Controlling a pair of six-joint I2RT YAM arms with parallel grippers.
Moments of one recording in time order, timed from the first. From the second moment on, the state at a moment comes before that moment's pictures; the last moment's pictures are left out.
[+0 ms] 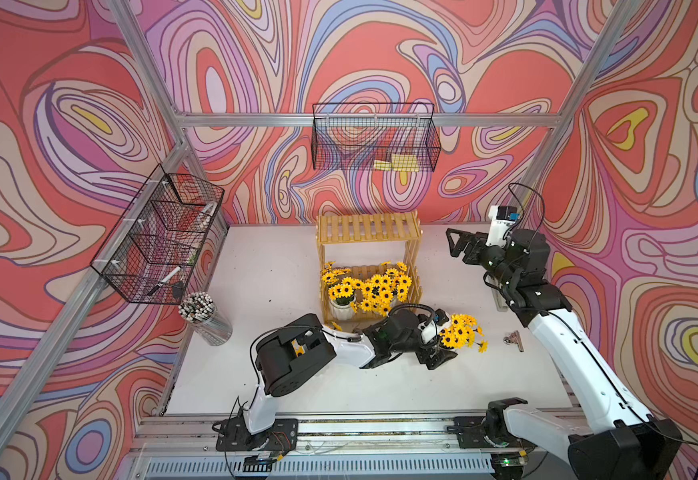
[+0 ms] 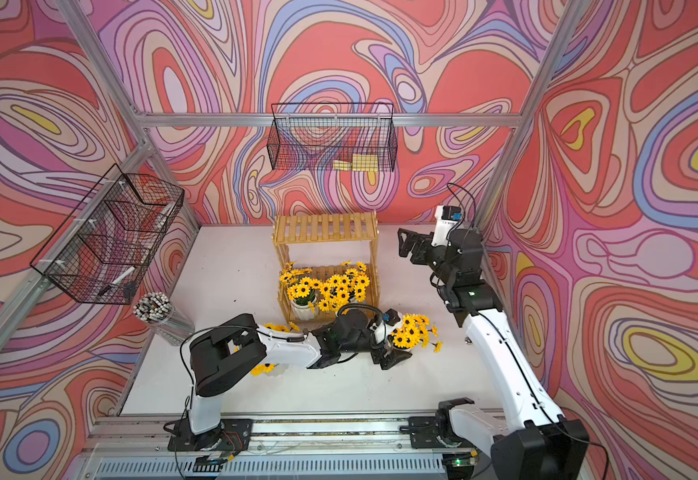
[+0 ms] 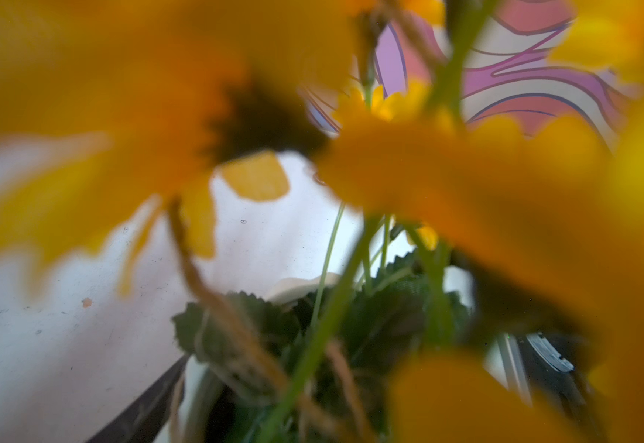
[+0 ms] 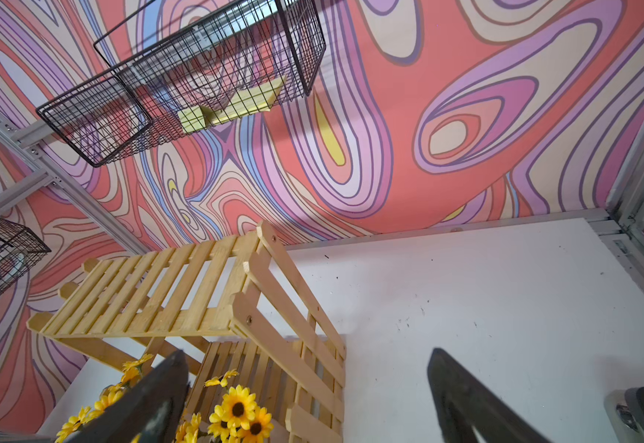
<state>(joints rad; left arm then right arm) -1.09 2.00 1.05 0.62 0.31 -0.08 0.12 1.13 1.09 -0.18 -0.17 0.31</state>
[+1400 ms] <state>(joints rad) -1.10 2.15 1.10 0.73 0.27 -0.03 0.12 1.12 1.08 -0.17 -0.18 0.31</state>
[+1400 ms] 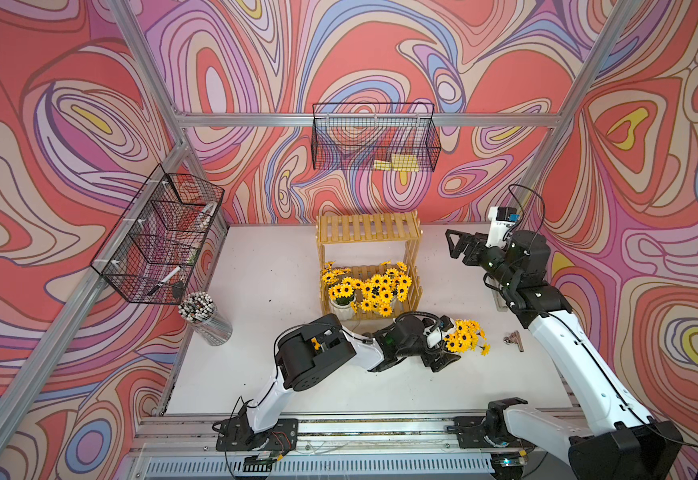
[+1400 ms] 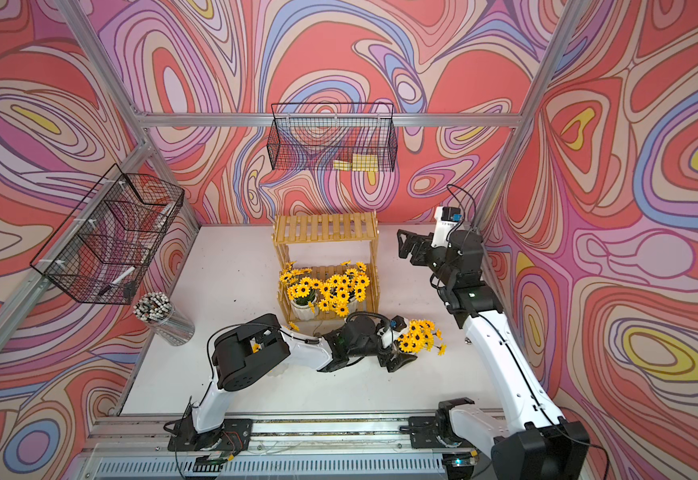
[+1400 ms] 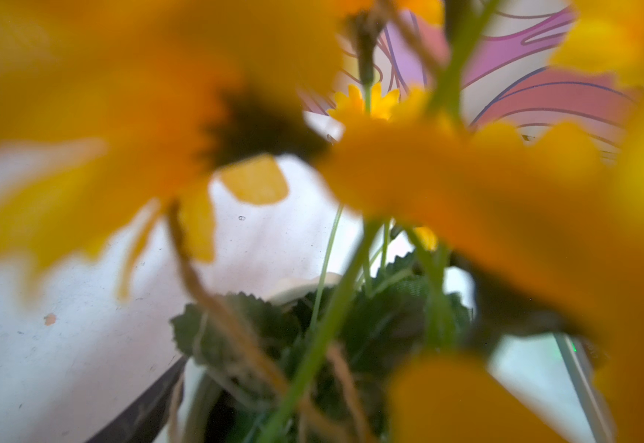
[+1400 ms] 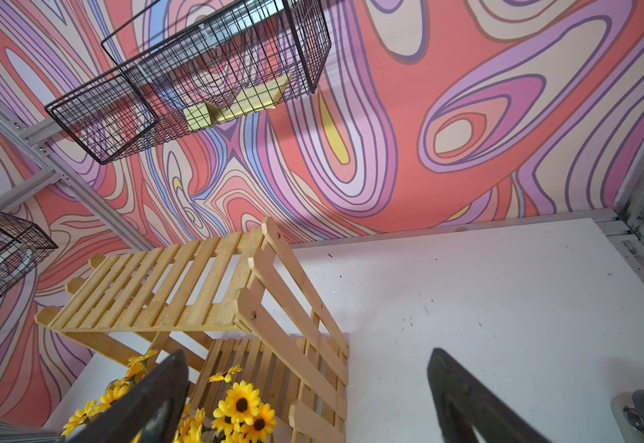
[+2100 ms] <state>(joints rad) -1.11 2.16 1.07 0.78 0.27 0.01 0.12 1.12 1.08 -0.17 -0.18 0.31</state>
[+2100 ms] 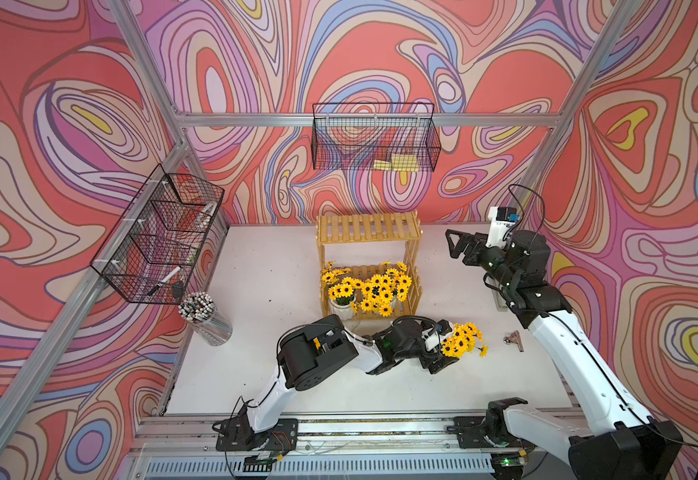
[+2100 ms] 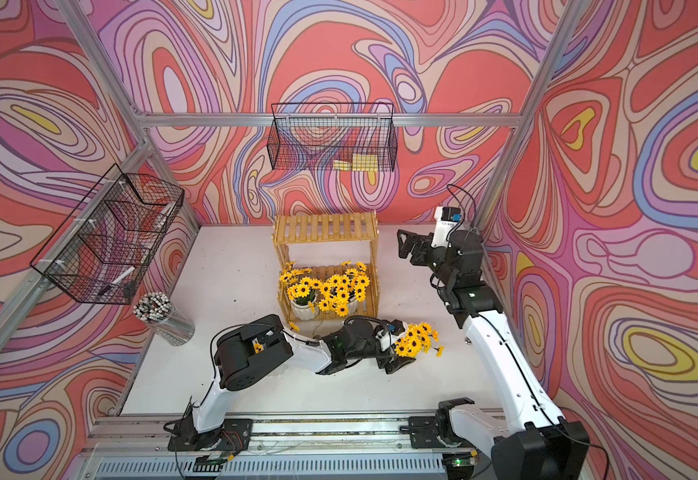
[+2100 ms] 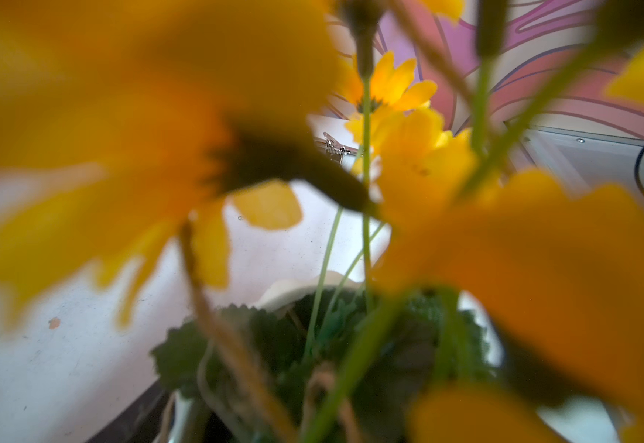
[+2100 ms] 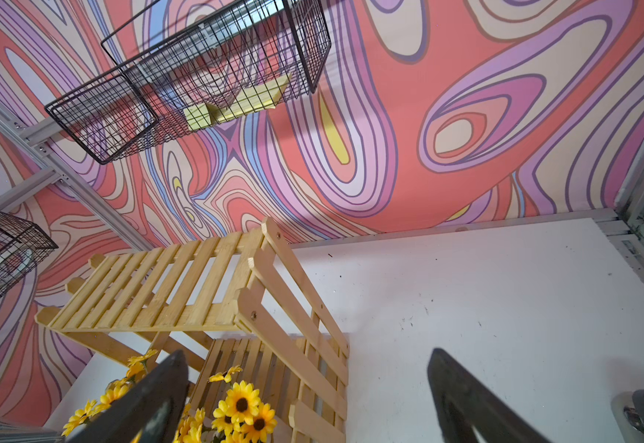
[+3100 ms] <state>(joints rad) -1.11 2.00 0.92 0.76 0.25 0.06 0.12 1.10 1.04 -0.17 -0.22 0.32</state>
